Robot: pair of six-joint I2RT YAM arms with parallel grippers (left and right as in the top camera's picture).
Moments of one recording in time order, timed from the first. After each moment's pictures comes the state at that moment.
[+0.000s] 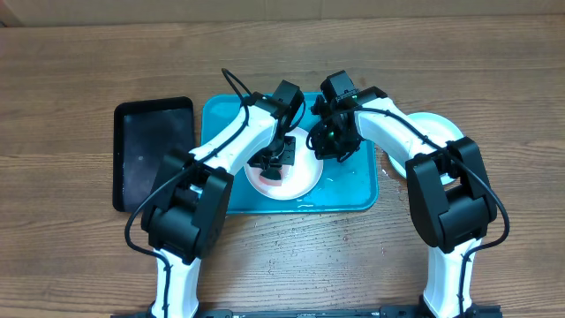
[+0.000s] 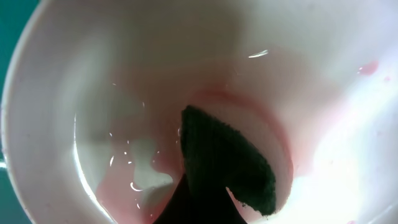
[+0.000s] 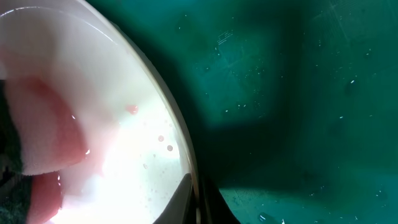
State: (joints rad) left arm -0.49 2.12 1.53 -0.96 -0.01 -0.44; right arm 0.39 2.12 1.50 -0.82 -0.27 0.16
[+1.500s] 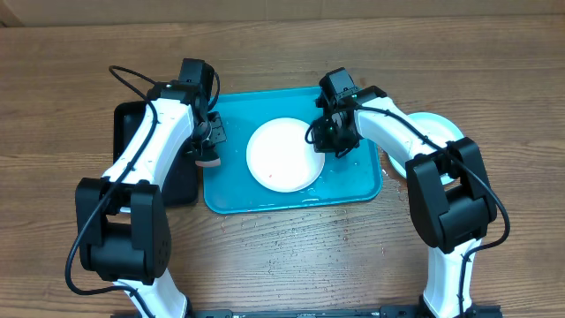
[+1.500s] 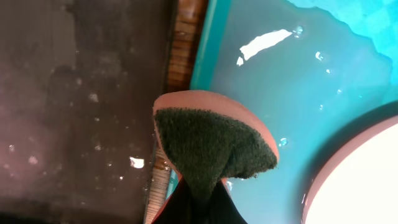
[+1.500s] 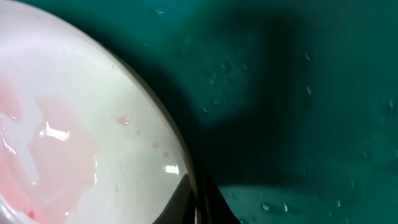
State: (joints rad) left arm -0.14 1.90 1.43 -0.97 -0.08 -0.45; right arm 0.40 2.12 1.51 -0.77 -0.20 0.31
